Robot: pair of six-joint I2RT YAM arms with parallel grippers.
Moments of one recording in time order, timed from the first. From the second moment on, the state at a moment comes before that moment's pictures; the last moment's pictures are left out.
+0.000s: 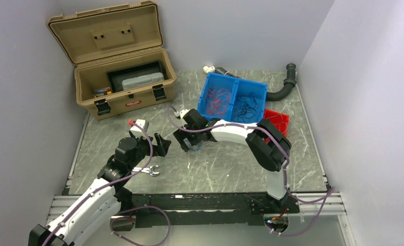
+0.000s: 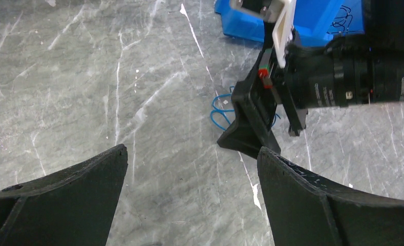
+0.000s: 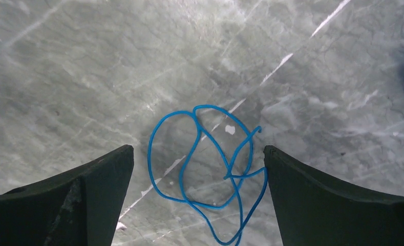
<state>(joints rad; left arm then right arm) -0.48 0.60 0.30 0.00 0.00 -0.38 0.85 1.95 1.24 -0.21 -0.09 0.14</state>
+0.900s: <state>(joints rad) -0.48 0.61 0.25 0.05 0.00 -0.33 0.89 1.76 1.09 -0.26 0.22 0.26</state>
